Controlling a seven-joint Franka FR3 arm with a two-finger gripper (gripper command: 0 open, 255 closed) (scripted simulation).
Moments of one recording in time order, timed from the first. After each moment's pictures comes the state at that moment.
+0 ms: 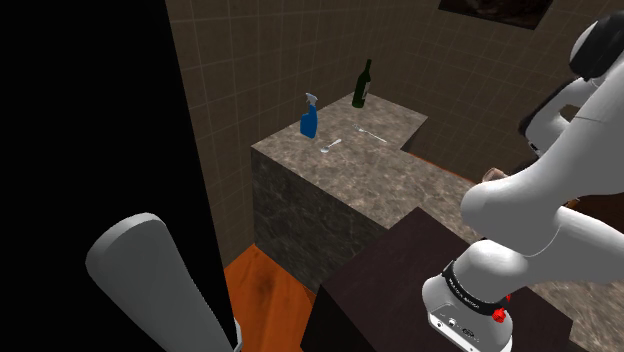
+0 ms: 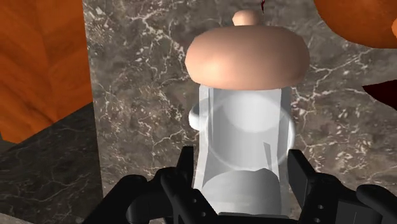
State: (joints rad) arm -1.22 0.32 -0.27 -2.24 0.54 2.62 -2.28
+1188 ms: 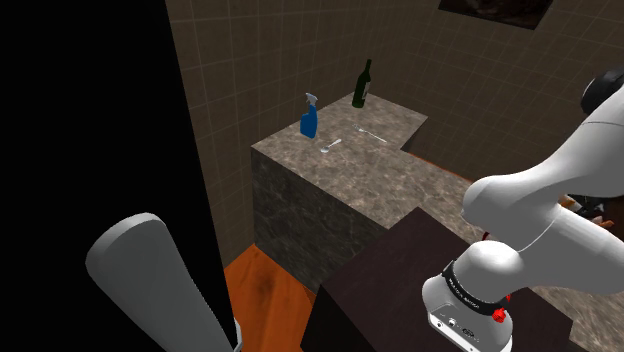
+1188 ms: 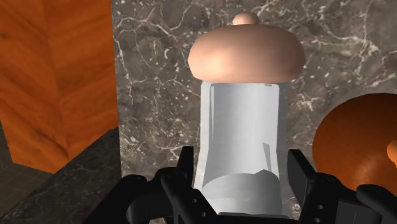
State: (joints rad) arm -1.54 0.64 -0.32 -1.72 0.57 2.34 -2.53
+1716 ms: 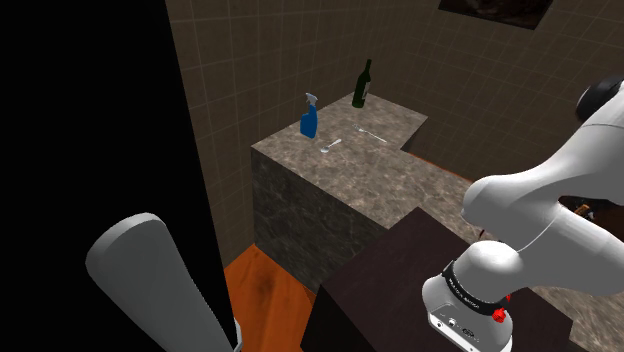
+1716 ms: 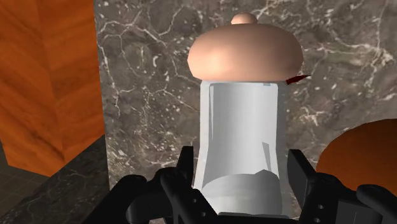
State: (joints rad) arm -1.56 0.72 -0.29 -1.70 0.61 2.40 -2.57
